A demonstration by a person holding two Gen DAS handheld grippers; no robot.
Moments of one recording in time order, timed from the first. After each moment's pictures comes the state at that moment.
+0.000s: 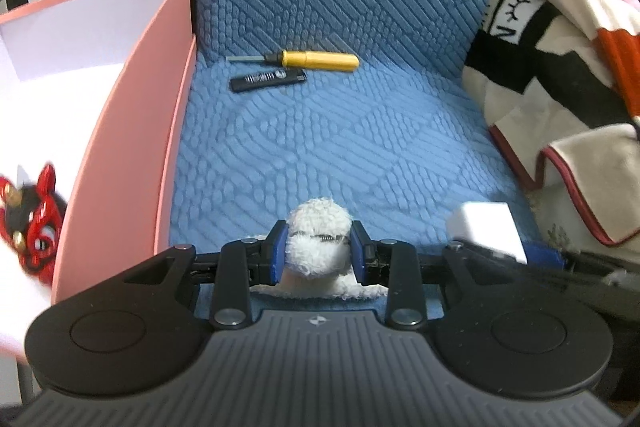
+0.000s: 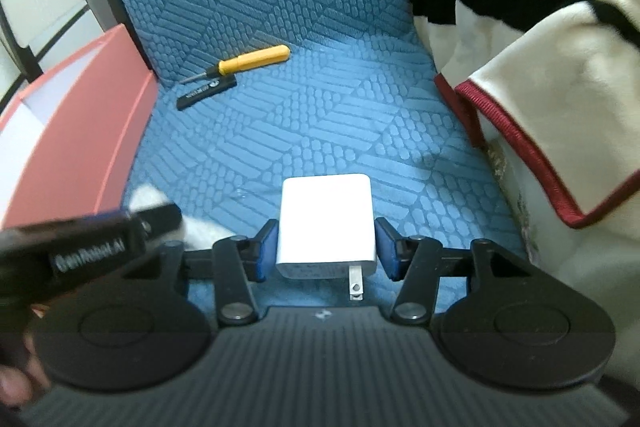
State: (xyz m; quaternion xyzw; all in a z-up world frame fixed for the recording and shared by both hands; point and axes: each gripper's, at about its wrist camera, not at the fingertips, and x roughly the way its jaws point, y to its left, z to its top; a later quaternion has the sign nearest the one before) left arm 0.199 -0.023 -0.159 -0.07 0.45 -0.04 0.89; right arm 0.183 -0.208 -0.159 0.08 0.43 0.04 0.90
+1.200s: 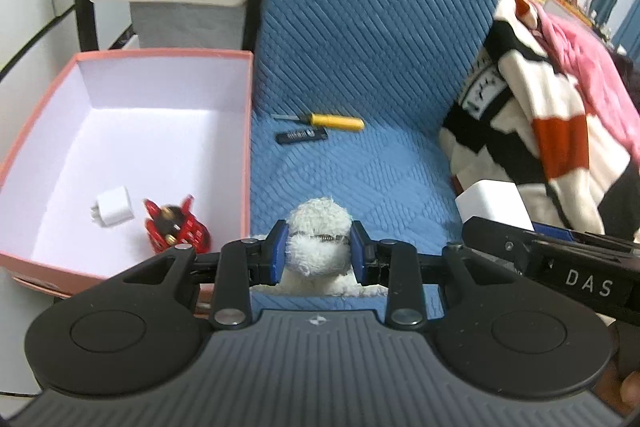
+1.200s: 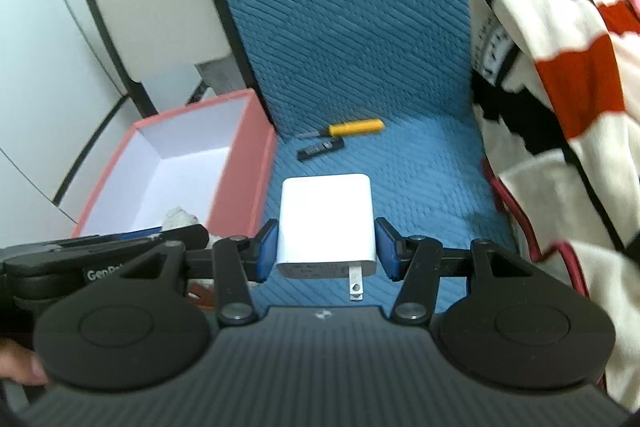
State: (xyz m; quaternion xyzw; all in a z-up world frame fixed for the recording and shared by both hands) left arm 0.119 0.032 -0.011 -0.10 0.42 -0.02 0.90; right arm 0.129 -0.174 -0.003 0.09 0.40 0.13 0.90
